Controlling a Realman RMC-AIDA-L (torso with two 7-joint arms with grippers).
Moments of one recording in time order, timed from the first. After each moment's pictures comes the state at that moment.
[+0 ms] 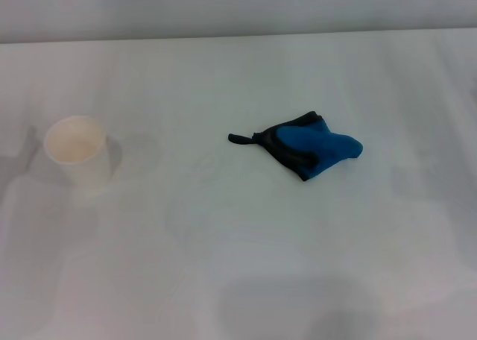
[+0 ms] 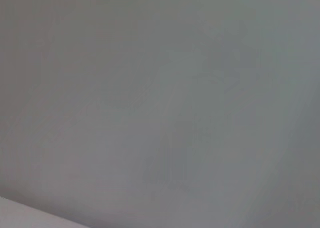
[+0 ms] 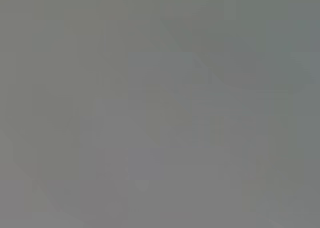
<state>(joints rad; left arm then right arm) -0.41 -2.08 1.13 0.10 -2.69 -1.11 2.44 0.39 2.02 -0.33 -0.06 2.22 1.16 -2.61</state>
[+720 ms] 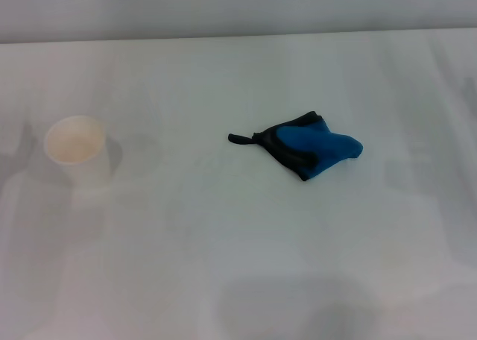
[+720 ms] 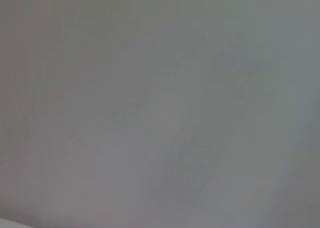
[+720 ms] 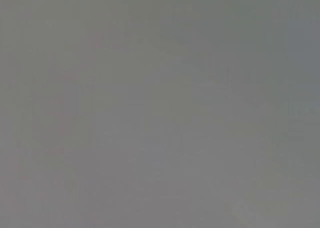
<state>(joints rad) -0.42 -2.09 1.13 0.09 -2.76 -1.13 2.53 0.42 2.02 -0.31 -0.02 2.21 1.10 -2.61</state>
